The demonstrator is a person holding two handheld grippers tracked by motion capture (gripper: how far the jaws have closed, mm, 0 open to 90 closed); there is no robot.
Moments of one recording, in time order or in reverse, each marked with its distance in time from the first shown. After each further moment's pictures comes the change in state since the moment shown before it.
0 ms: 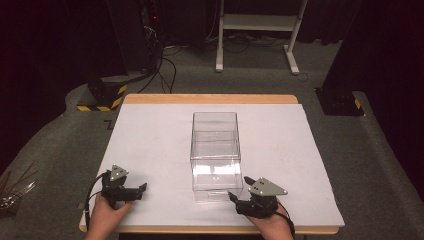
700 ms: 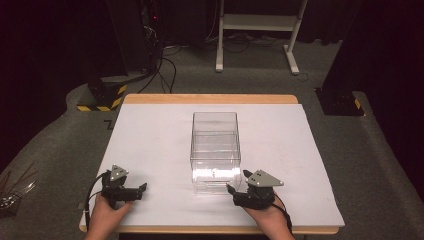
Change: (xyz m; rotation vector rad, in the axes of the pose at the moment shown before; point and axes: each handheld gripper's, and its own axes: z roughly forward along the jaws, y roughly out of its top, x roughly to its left) left arm 0.000 0.000 0.000 0.001 0.000 0.000; right arm -0.008 0.012 0.015 0.007 -0.027 0.025
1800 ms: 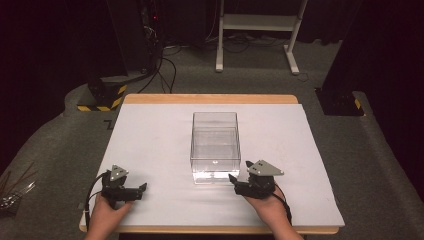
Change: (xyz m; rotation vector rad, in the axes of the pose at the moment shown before) left arm 0.000 0.000 0.000 0.001 0.000 0.000; right arm -0.019 0.013 0.012 -0.008 -0.042 0.013
